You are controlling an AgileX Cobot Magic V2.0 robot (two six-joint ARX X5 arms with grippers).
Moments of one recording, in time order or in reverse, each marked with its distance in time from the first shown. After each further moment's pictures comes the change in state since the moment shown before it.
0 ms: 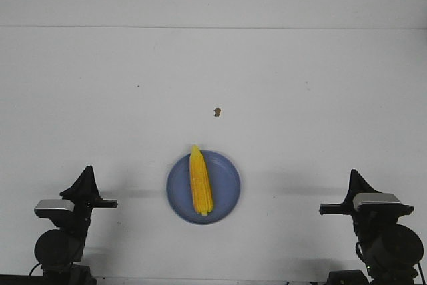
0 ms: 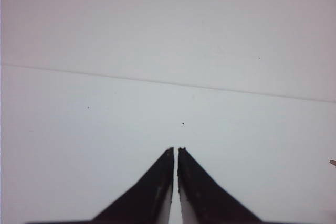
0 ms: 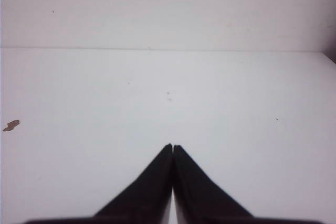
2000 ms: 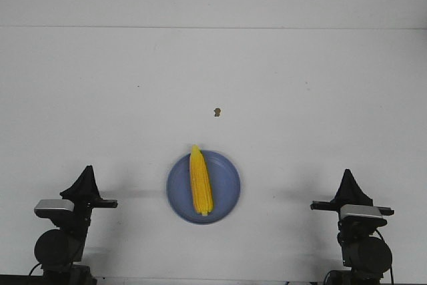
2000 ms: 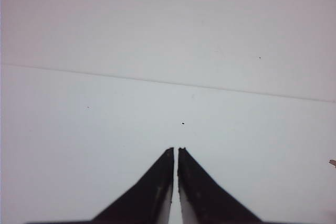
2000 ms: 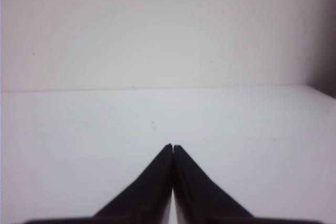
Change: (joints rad) left arm 0.000 0.000 0.000 0.000 0.000 -0.002; right arm -0.071 -0.242 -0.532 0.572 -0.008 0.007
